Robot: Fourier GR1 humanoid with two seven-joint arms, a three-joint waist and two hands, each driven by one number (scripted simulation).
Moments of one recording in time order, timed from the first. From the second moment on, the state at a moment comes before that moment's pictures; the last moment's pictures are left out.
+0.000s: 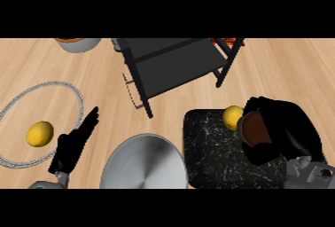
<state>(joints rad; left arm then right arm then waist) -0.02 0.31 -0.19 -1.35 0.07 0.04 0.01 -0.23 -0.33 0.26 -1.90 0.88 0.42 0.63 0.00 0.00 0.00</state>
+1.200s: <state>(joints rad) -0.04 0.28 -0.16 -1.35 0.04 0.00 0.02 -1.03 -0.28 -0.06 -1.41 0.78 0.28 0.61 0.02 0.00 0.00</state>
